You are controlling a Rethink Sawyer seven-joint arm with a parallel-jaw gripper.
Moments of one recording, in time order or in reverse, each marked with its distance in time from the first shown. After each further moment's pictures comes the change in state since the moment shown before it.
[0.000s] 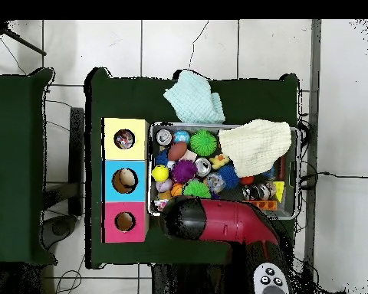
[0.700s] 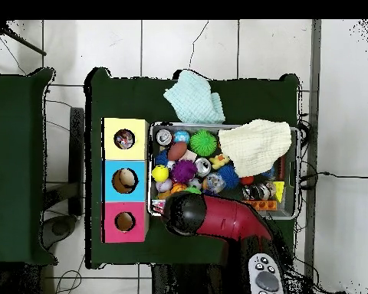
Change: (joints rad) arm 0.054 0.090 -0.071 -0.019 0.142 0.031 0.015
